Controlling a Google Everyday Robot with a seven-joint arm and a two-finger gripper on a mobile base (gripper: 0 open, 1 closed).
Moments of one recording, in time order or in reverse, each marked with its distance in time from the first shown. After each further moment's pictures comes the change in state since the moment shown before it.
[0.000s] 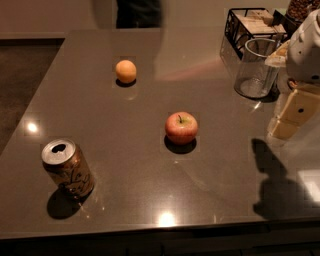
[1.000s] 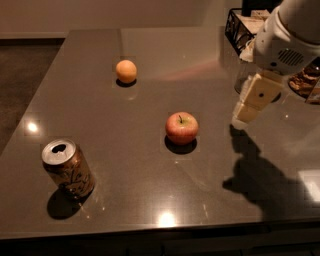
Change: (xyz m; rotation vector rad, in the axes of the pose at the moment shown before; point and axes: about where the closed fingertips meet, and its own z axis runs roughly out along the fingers) arm -0.043 -0.027 0.023 -0.020 -0.085 0.050
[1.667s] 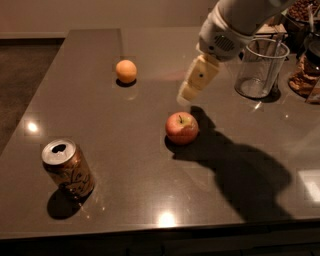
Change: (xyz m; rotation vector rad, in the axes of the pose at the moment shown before) arm -0.093 -0.034 0.044 -0.047 -0.149 0.066
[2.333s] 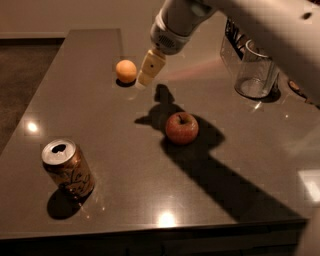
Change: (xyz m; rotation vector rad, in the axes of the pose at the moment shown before) arm -0.090 -0.060 0.083 0.096 -0.060 -0.015
